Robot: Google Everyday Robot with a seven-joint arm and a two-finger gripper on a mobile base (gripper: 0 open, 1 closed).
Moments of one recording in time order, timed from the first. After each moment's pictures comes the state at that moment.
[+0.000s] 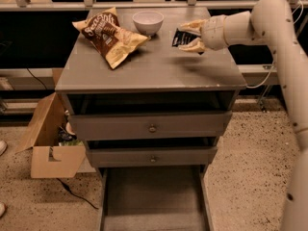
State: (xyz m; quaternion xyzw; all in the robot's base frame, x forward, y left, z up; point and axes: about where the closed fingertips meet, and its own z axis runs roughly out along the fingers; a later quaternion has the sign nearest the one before) arm 0.770 -0.106 0.890 -0.69 0.49 0.02 0.54
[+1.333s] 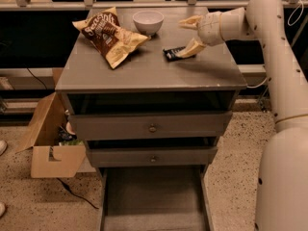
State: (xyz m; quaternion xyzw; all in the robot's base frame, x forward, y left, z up) arm 0.794 -0.102 0.889 -0.68 0.49 0.05 0.54
